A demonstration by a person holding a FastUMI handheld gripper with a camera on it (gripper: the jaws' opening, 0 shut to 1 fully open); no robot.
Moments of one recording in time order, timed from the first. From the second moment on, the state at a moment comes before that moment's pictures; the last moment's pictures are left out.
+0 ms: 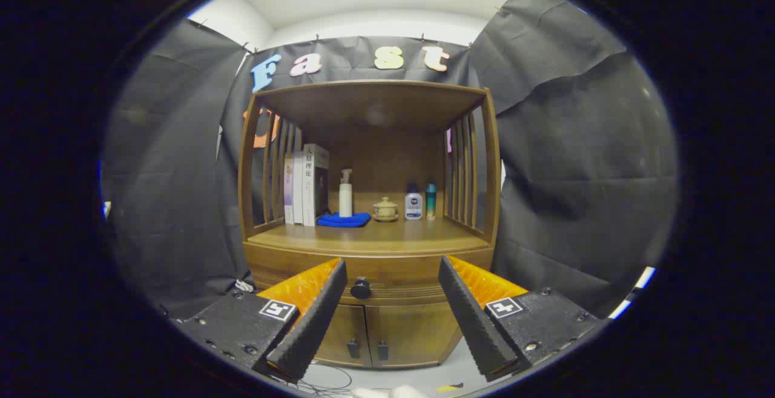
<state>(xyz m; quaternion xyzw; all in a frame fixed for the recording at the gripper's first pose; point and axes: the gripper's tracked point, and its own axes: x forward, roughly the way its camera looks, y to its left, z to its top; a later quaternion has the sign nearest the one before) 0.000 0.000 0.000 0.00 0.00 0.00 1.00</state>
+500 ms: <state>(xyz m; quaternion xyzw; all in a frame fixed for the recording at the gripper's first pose) 0.001 0.006 0.003 0.00 0.00 0.00 1.00</state>
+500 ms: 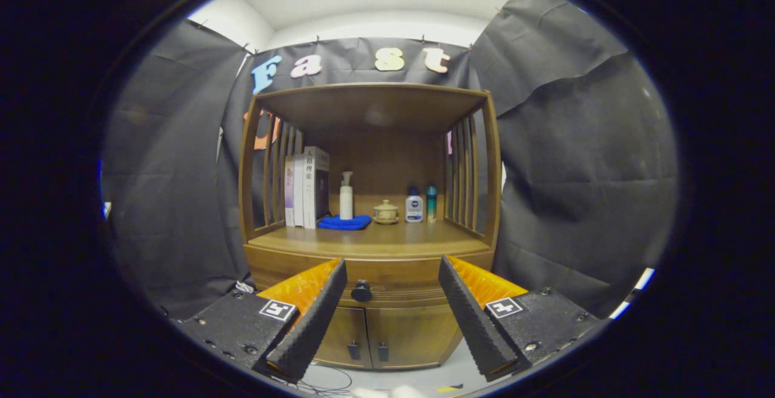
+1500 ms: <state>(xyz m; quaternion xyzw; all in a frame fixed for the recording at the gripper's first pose) 0.128 0.044 -0.102 -0.01 0.08 0.03 1.00</state>
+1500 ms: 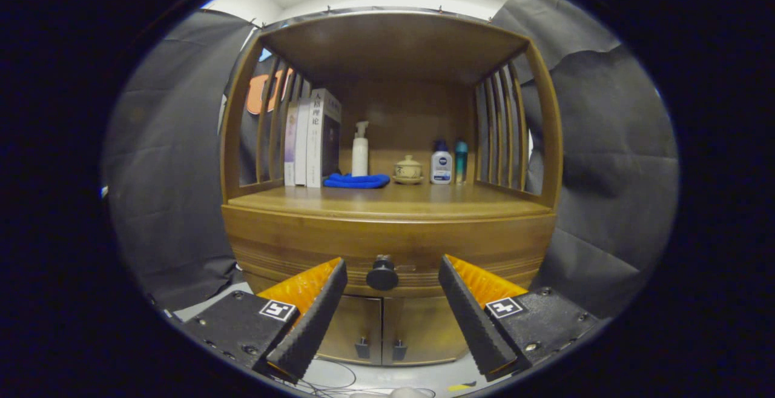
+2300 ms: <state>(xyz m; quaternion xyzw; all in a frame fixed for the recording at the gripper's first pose) 0.199 0.057 -0.153 0.01 0.13 0.01 0.99</state>
